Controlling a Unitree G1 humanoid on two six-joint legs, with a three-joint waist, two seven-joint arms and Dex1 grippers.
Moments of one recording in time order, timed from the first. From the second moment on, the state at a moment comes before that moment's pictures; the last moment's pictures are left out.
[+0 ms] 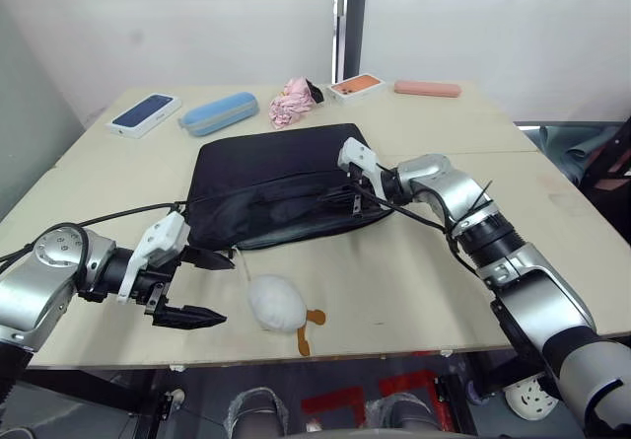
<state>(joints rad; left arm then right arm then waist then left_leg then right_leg) -0.11 1.05 0.05 -0.07 -0.53 0.21 -1.48 -0.97 -0.37 0.40 0.42 0.19 0.53 1.08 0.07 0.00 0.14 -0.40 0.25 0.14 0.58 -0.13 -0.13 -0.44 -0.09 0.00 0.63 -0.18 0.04</state>
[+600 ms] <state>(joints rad) -0.21 0.80 -0.10 0.01 -0.35 0.04 -1.43 -1.05 -0.24 0.40 0.62 0.06 0.46 1.05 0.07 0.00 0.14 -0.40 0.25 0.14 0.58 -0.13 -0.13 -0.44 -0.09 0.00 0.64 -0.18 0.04</state>
